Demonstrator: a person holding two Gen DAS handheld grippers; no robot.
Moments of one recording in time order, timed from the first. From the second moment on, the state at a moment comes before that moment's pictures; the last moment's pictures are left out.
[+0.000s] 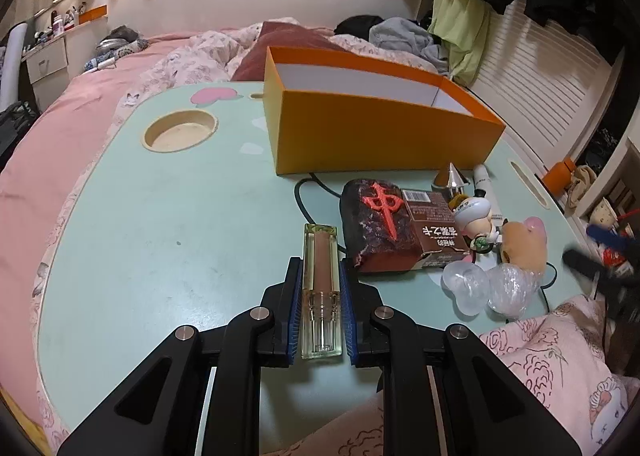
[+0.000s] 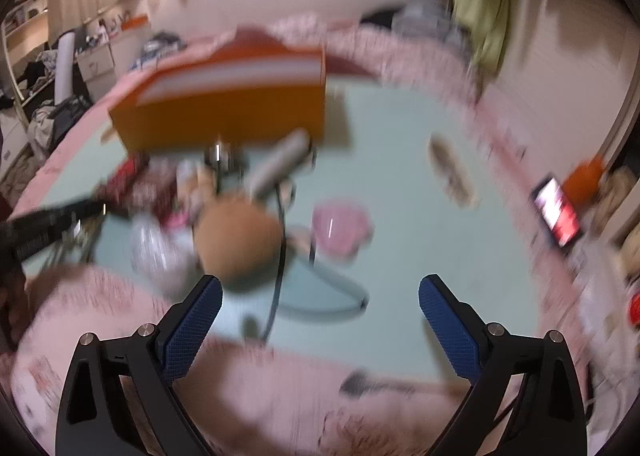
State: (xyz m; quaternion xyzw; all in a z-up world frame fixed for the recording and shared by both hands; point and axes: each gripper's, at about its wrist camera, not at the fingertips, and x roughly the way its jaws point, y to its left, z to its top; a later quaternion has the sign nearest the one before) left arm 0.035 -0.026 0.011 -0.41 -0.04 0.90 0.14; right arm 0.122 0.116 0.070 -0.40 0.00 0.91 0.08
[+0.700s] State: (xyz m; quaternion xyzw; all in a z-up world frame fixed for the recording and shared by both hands) left arm 0.049 -0.019 0.023 -0.37 -0.02 0.92 0.13; right arm 0.028 0.116 0.040 -0.46 0.08 0.88 0.09
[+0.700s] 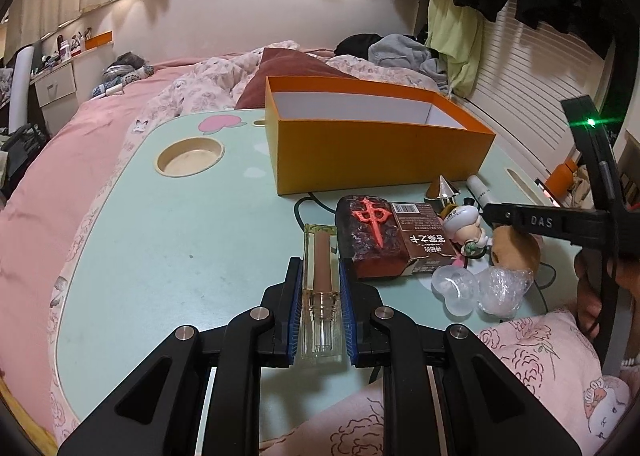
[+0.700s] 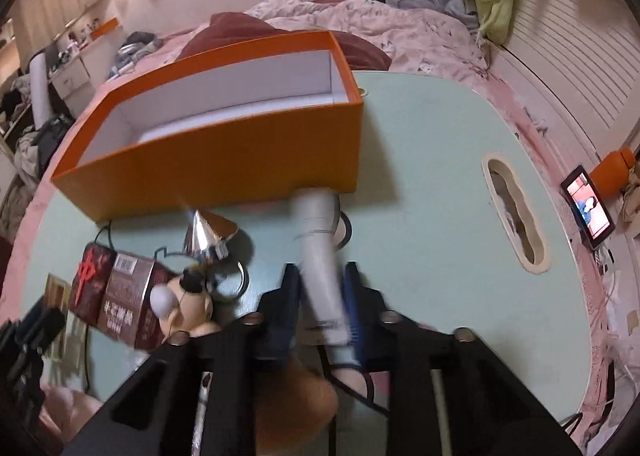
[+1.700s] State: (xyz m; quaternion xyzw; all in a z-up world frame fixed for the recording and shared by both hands) left arm 0.054 -0.022 0.042 -0.35 -0.02 0.93 0.13; right arm 0.085 0.119 0.084 -0.32 0.11 0.94 0.02
